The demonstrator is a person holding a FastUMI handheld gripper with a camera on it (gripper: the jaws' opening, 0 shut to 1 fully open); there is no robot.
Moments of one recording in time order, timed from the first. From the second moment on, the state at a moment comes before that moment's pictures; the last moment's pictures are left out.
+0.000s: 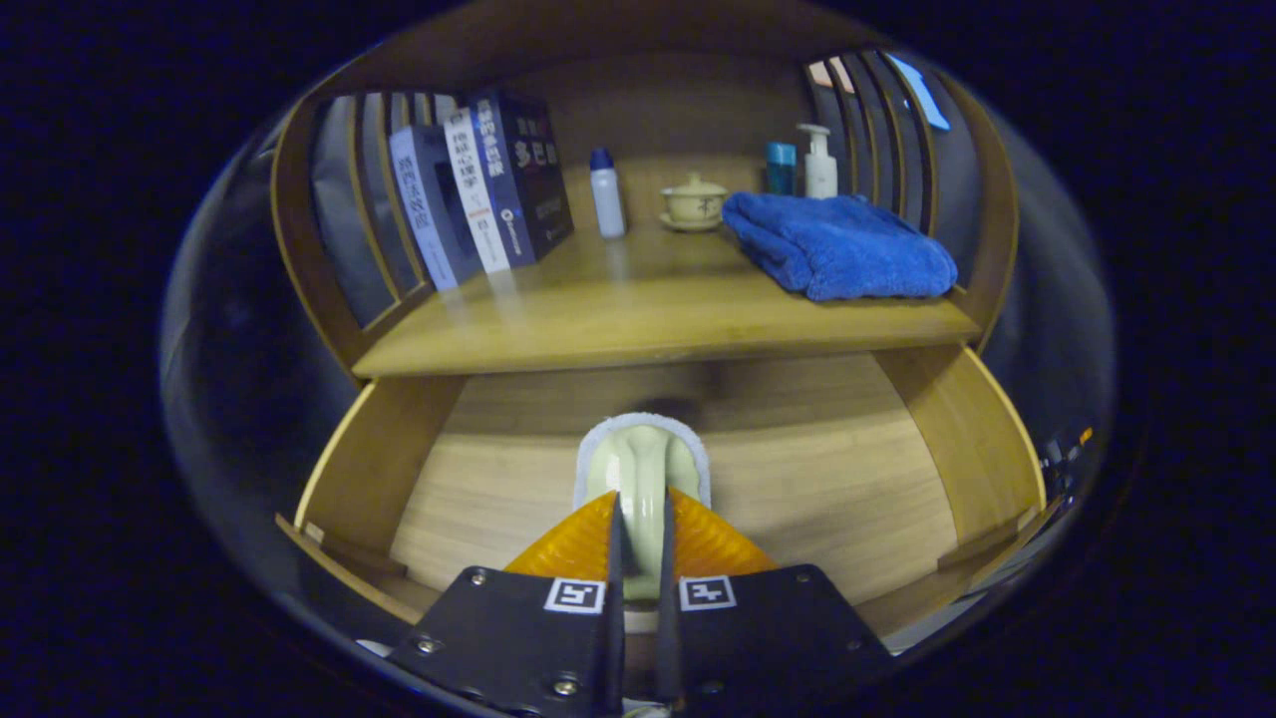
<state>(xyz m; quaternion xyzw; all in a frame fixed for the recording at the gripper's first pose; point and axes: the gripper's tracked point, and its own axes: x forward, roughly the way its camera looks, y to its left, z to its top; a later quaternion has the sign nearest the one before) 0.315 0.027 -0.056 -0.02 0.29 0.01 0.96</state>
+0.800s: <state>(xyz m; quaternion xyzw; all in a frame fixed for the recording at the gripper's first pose) 0.236 0.040 0.075 -0.01 -0.02 0.05 1.00</state>
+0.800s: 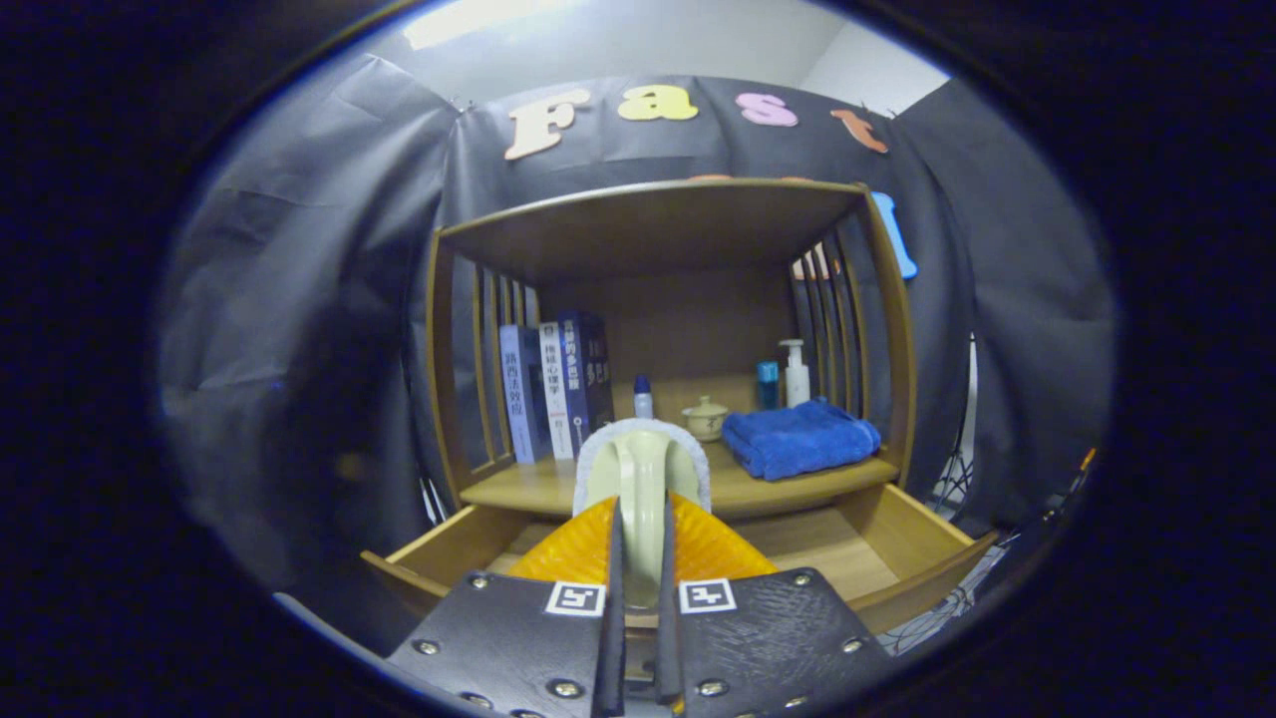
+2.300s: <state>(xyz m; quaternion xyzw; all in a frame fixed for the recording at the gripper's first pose) 0.406 0.045 0.018 -0.08 0.21 -0.01 0.97</state>
